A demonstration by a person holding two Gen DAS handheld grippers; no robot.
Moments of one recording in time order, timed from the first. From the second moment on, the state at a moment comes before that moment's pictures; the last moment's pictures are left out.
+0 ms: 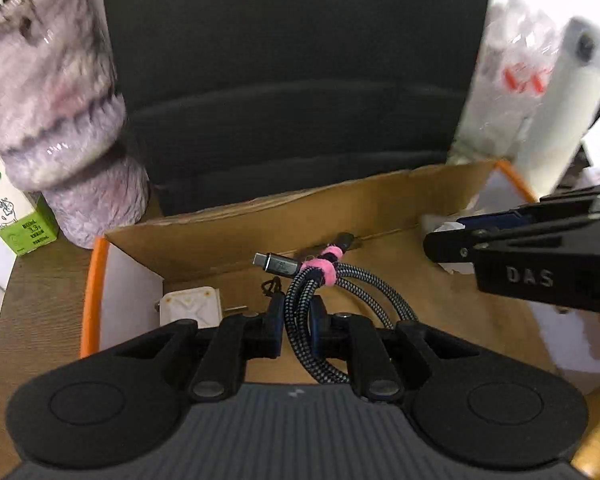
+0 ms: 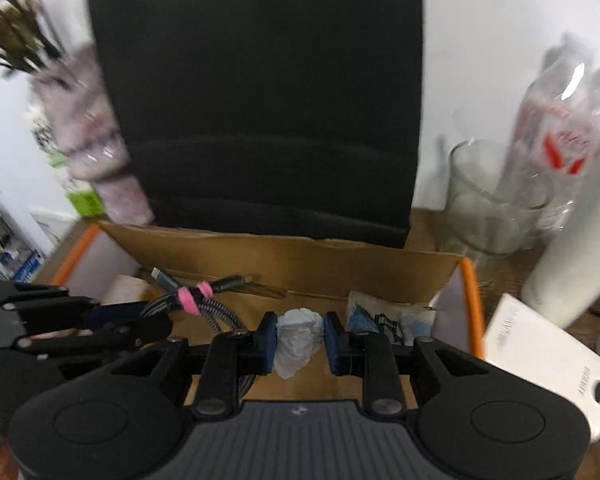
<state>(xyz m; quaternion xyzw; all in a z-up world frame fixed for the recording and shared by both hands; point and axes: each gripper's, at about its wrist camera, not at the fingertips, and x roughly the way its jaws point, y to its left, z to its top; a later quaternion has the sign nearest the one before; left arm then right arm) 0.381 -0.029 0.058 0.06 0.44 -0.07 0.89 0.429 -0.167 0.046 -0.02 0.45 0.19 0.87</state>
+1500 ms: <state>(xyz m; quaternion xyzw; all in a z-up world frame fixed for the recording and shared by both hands) 0.036 0.003 0.111 -0.02 0.29 0.07 0.95 0.076 -0.218 0.087 -0.03 0.28 0.18 0.94</state>
